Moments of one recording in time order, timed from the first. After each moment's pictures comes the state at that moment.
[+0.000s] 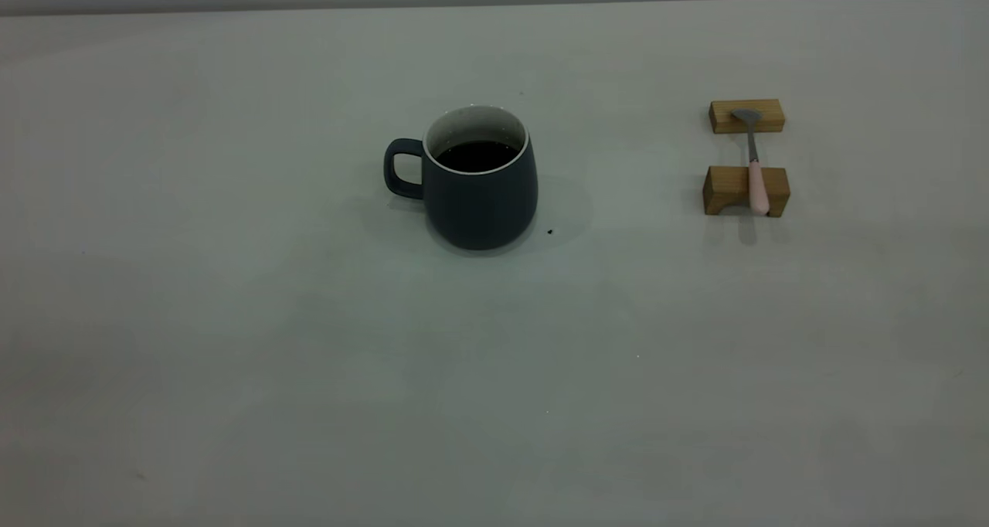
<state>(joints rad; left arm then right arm) -0.02 -0.02 -0.49 0.00 1.13 0.02 0.02 0.02 -0.47 0.08 1.14 -0.09</state>
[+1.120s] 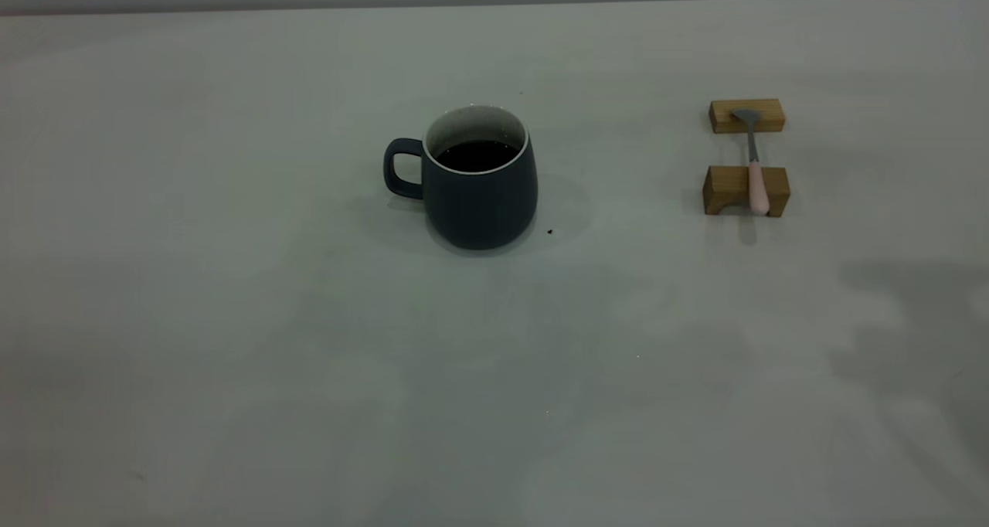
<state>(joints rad) -0.02 -0.02 -0.49 0.00 1.13 0.02 0.06 1.44 -0.76 0.12 0.63 -0.05</state>
